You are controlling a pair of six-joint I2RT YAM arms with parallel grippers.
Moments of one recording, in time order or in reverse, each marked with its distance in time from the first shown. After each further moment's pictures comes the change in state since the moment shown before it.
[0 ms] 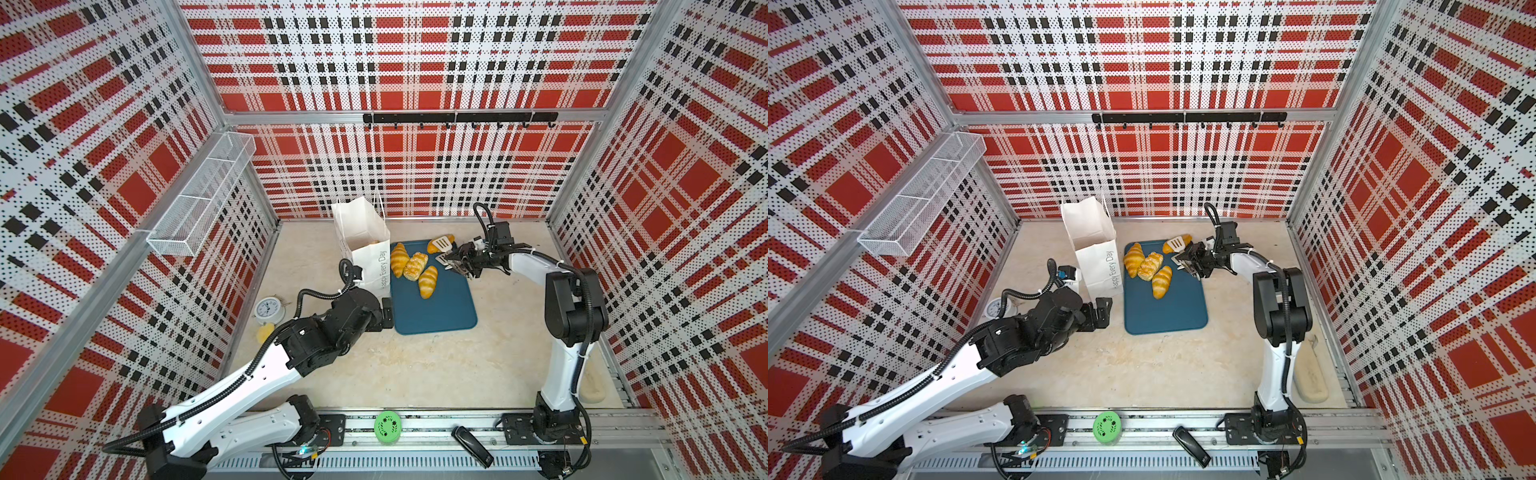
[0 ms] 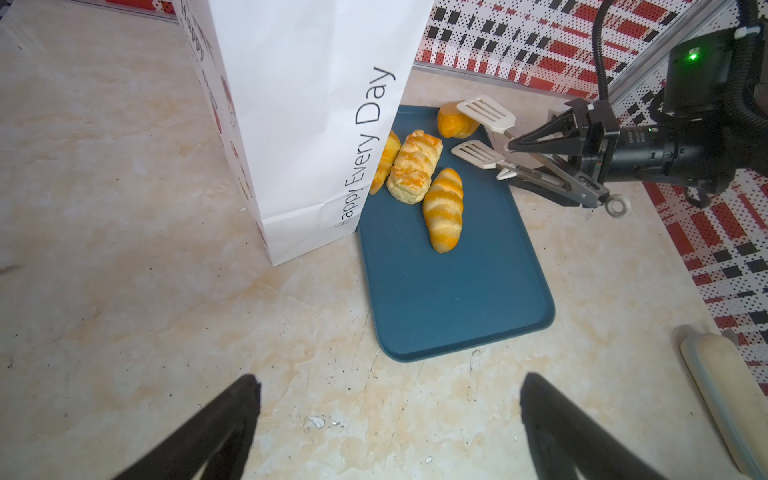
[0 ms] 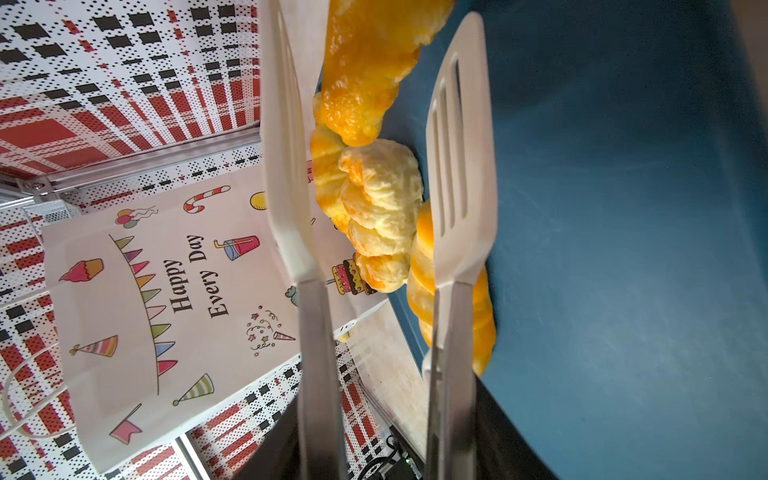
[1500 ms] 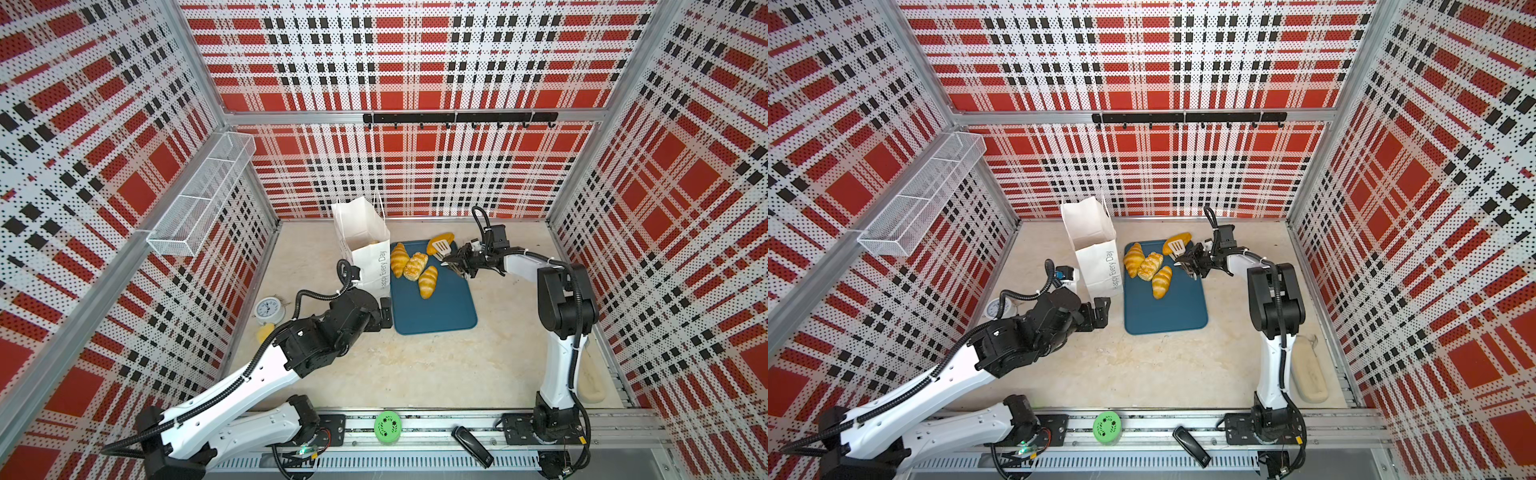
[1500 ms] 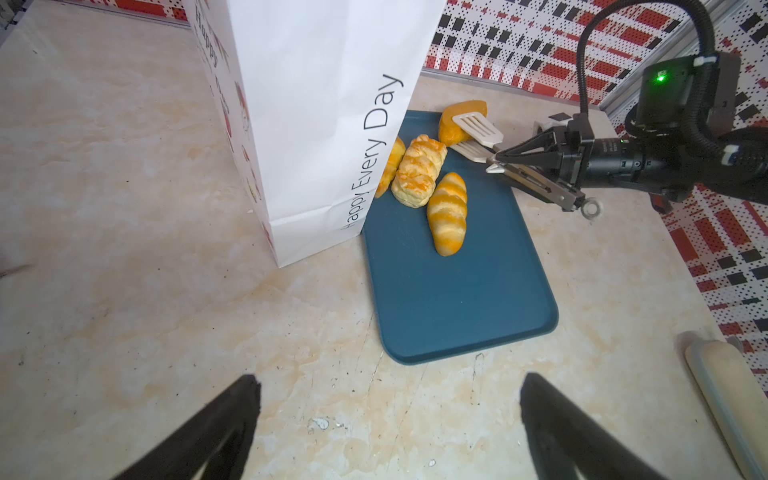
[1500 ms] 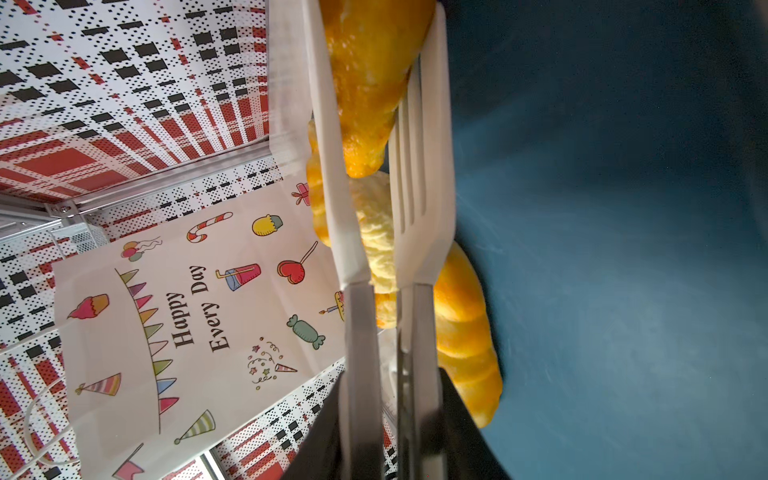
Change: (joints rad) left arm 0.005 -0.016 -0.003 -0.007 -0.018 -0.003; right arm 0.000 0.082 0.008 0.134 -0.021 0.074
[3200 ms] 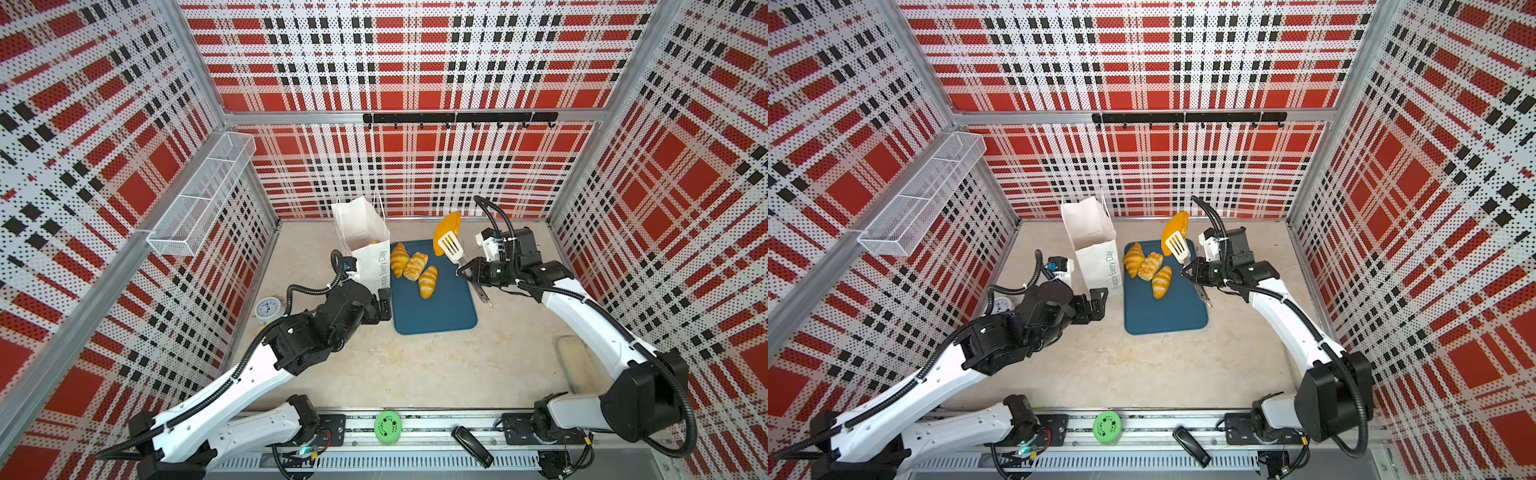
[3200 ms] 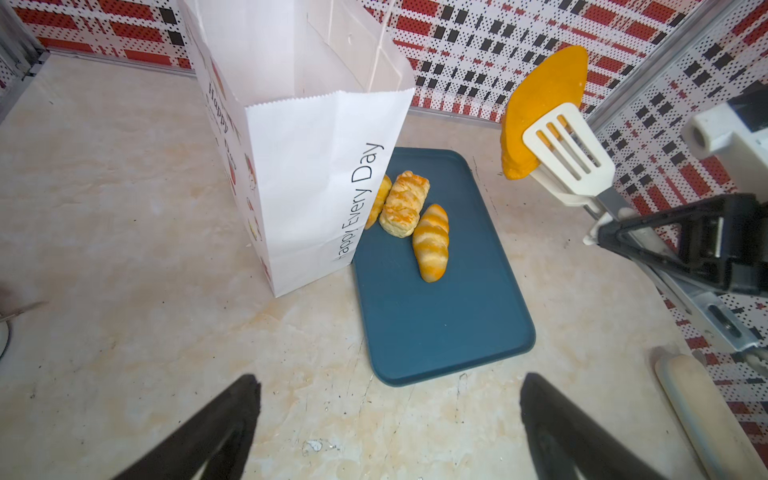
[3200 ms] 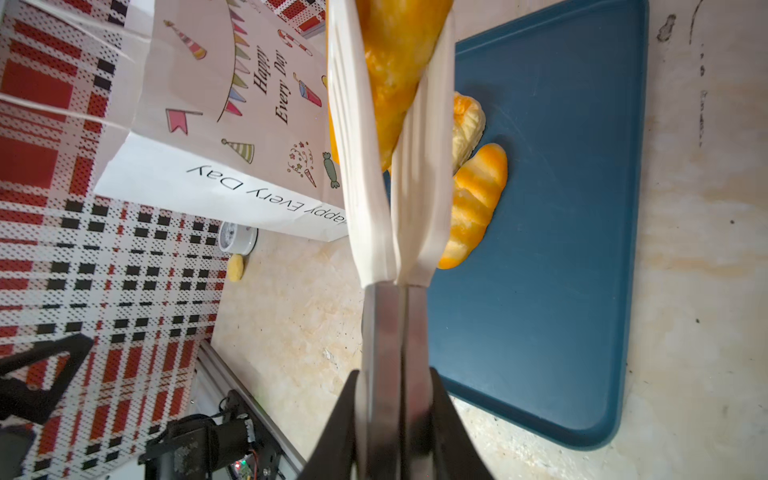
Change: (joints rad) left arm 0.012 0.009 0.100 -0.013 -0.003 0.048; right arm 0.174 -0.743 -0.252 -0.384 0.382 -0.613
